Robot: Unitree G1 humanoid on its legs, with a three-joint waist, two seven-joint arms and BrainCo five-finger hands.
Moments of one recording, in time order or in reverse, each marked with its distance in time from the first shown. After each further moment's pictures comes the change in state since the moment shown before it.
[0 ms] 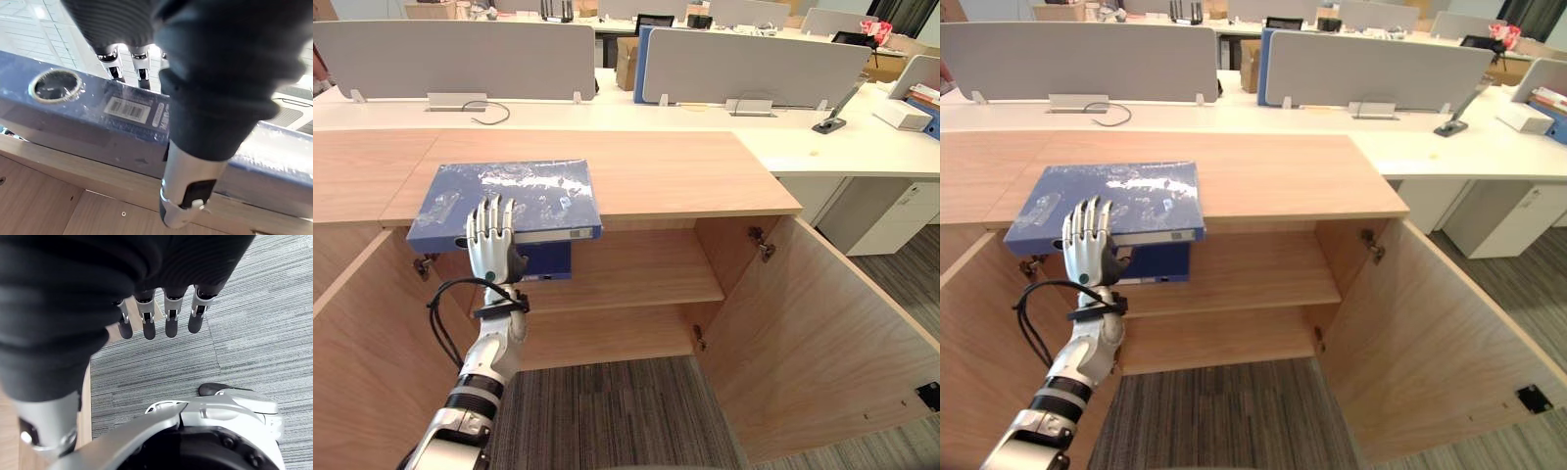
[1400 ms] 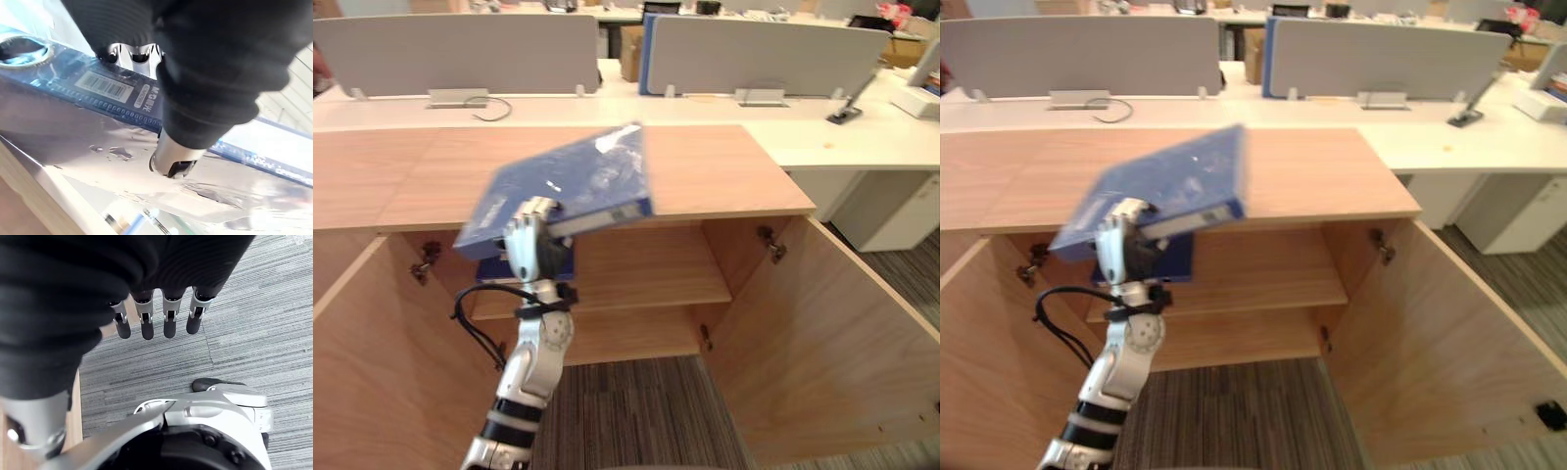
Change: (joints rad) left arm 0.174 -0.221 -0.124 -0.557 -0.286 -0.096 -0.301; right arm 0.009 -0.007 -0.010 -0.001 0.073 0.066 0.015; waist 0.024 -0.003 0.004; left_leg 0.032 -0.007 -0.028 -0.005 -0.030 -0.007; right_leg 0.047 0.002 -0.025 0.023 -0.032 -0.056
